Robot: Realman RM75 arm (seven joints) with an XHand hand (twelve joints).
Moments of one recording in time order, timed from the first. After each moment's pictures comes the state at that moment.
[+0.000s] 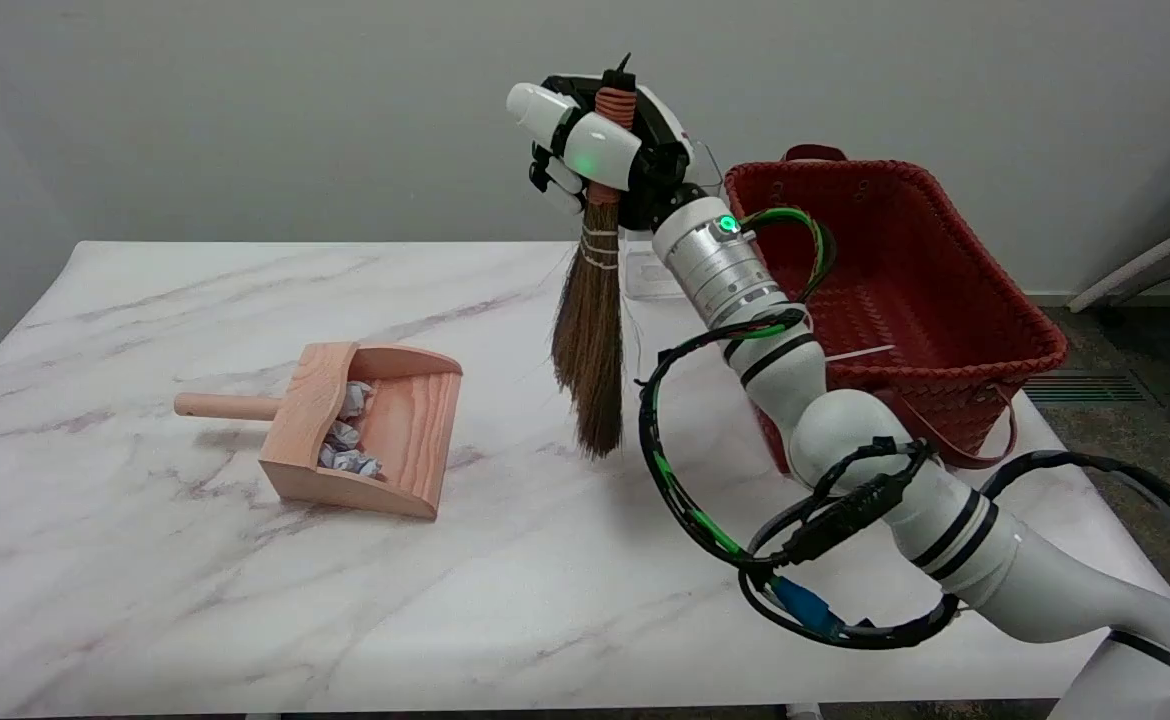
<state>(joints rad) 0.37 -1.18 -2.07 1.62 1.59 0.38 0.61</state>
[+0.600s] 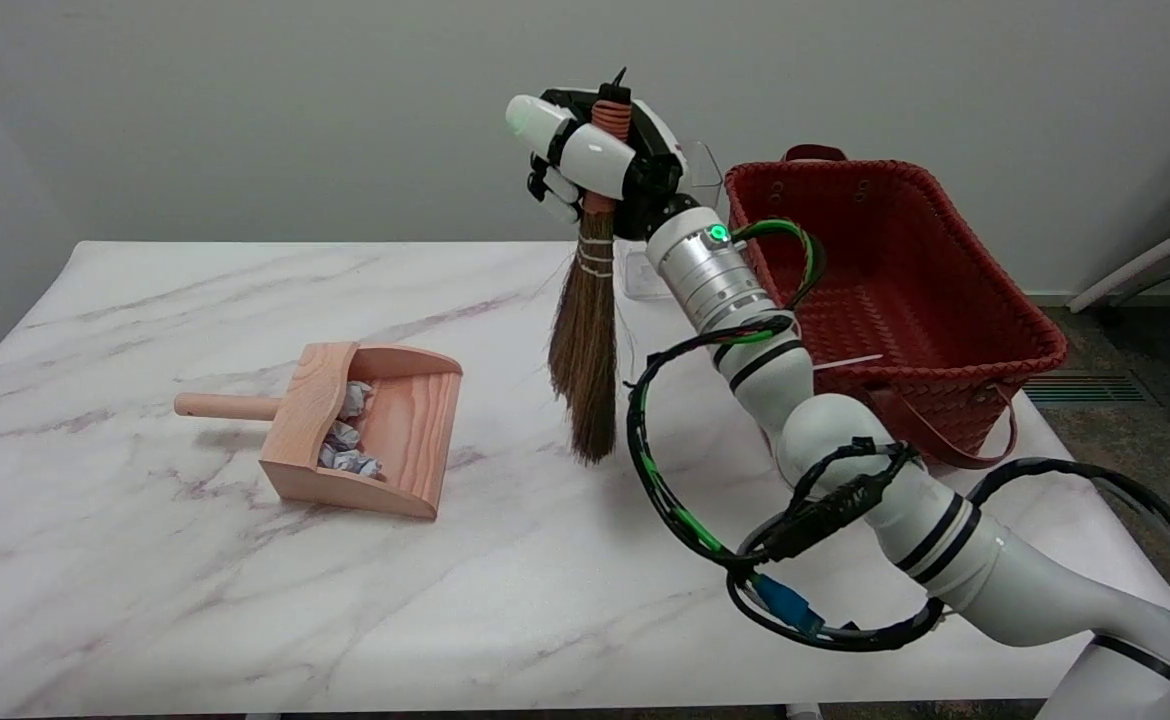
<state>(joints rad) 0.37 -1.21 -2.07 1.58 1.59 0.39 0.61</state>
